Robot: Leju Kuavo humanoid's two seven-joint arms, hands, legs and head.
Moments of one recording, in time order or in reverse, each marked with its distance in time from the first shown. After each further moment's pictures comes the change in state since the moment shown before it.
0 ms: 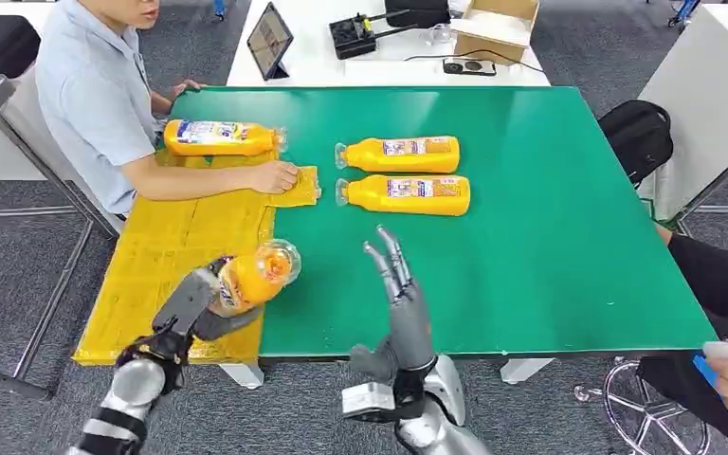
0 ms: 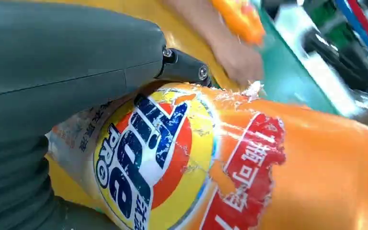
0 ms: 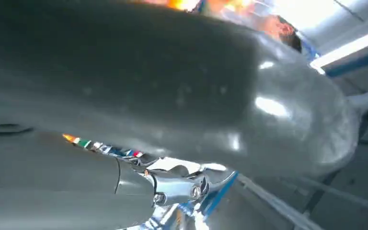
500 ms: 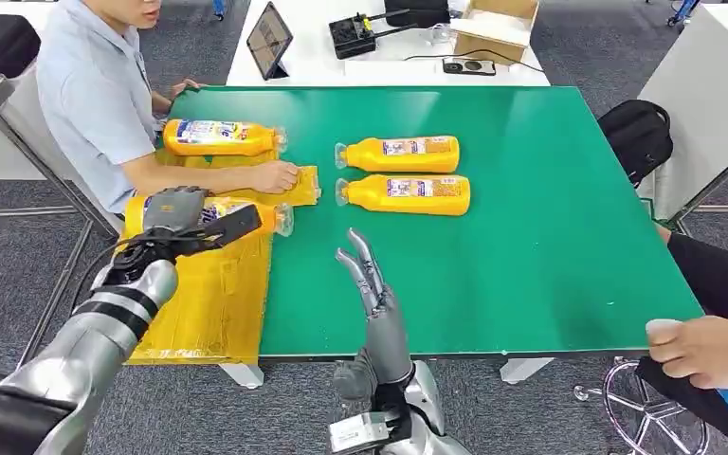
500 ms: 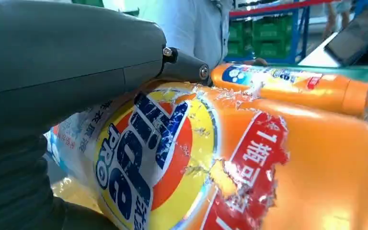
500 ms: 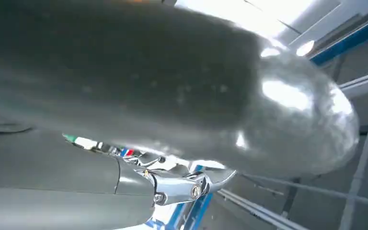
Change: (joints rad) left arm -0.542 -0.024 -0.137 0.642 -0.654 0.114 0.262; right arm -0.012 -0.010 0.173 -0.096 -0.123 0.015 0.000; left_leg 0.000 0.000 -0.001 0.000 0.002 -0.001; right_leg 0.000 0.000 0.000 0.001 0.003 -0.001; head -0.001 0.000
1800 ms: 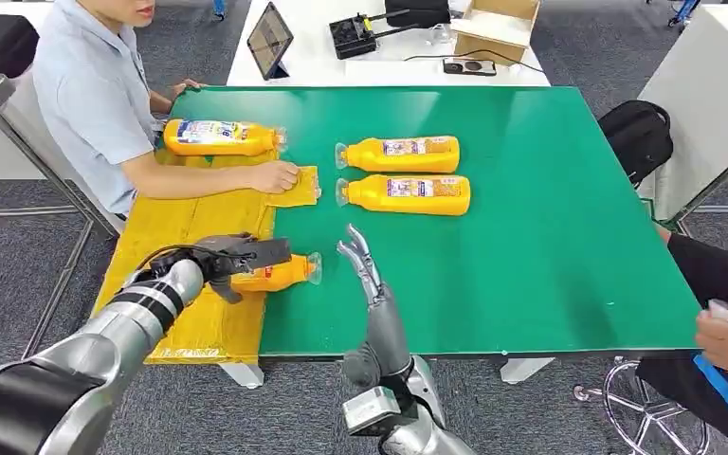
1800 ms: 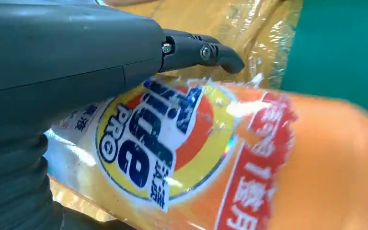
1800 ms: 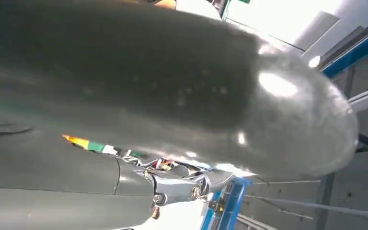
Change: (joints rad) left arm -0.083 -0.098 0.046 0.273 0.143 -0.376 -0.088; right arm -0.005 0.006 -0.029 0.031 -0.095 0.122 0.000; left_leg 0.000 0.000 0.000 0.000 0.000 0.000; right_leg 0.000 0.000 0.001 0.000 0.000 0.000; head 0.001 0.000
